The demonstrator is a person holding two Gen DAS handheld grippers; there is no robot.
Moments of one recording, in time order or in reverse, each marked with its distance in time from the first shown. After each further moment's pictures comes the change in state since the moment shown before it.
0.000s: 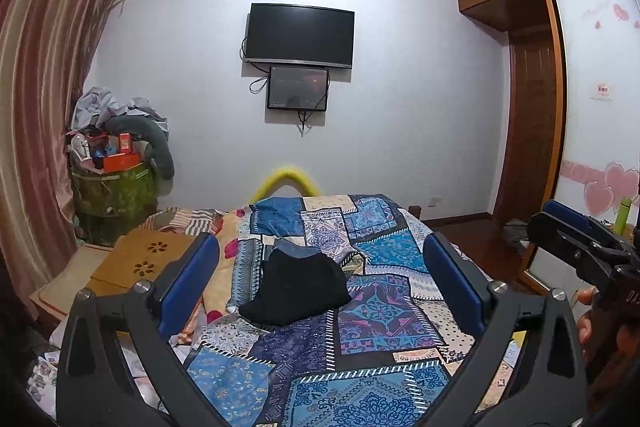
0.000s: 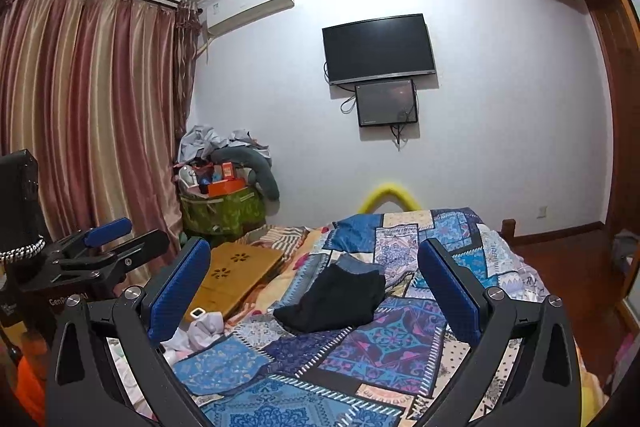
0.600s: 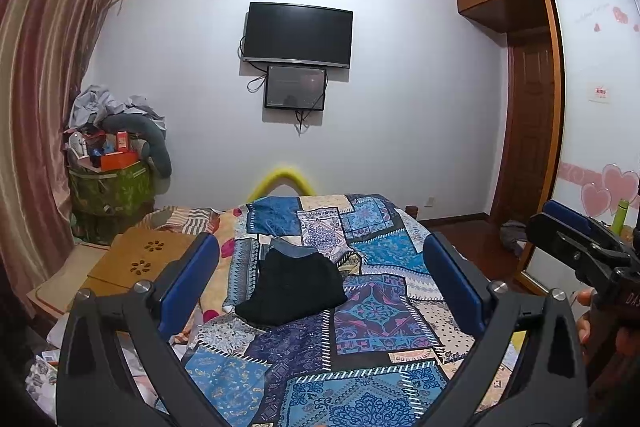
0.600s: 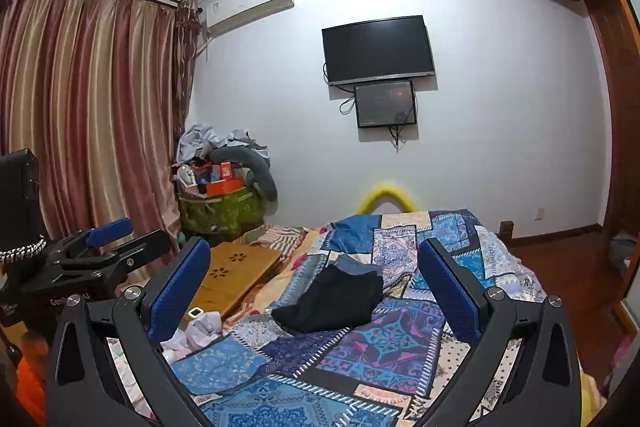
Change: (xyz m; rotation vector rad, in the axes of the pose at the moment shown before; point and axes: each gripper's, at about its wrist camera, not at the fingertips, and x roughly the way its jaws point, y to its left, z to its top) left arm 0.001 0.001 0.001 -0.003 0.007 -0.012; right arm -0.001 0.003 0.001 -0.001 -0.001 -0.011
